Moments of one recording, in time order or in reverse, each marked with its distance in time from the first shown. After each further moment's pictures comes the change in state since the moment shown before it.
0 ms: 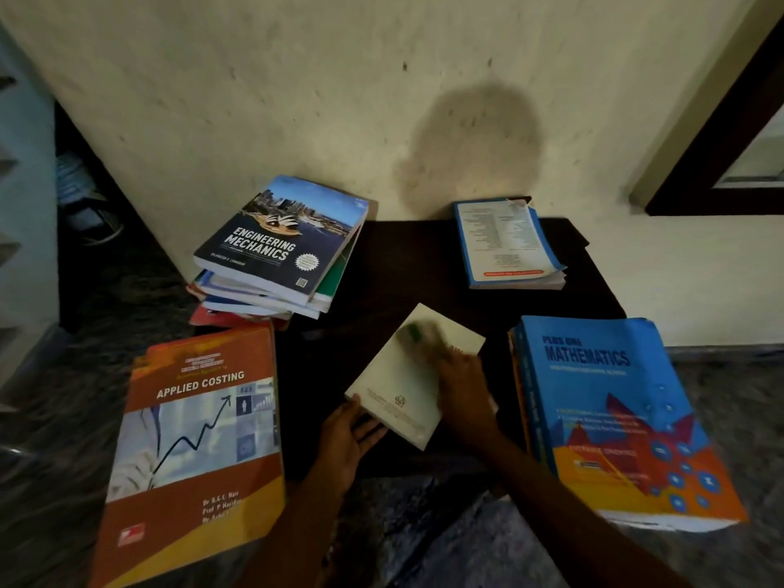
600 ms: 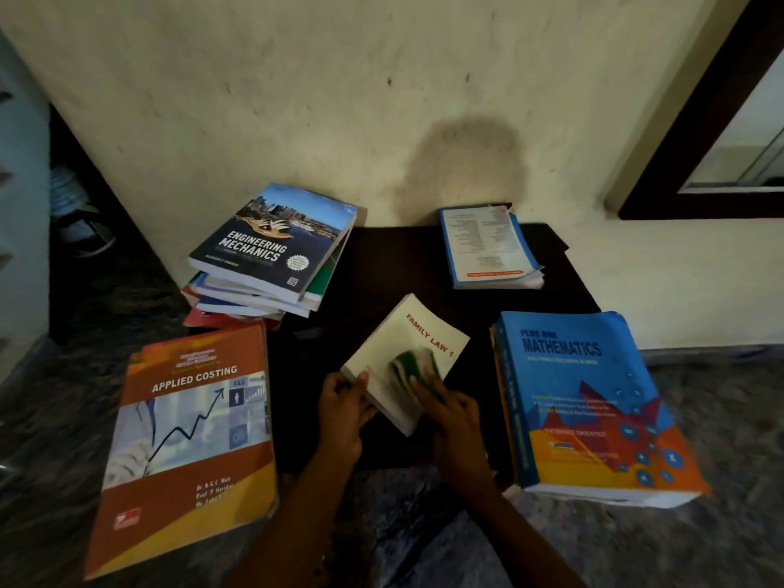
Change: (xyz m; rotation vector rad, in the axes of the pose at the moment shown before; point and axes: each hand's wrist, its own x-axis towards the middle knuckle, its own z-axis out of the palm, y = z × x) left_hand -0.026 0.004 0.032 0.115 -0.022 0.313; right_hand -0.073 -0.025 -0.013 0.258 0.229 -0.048
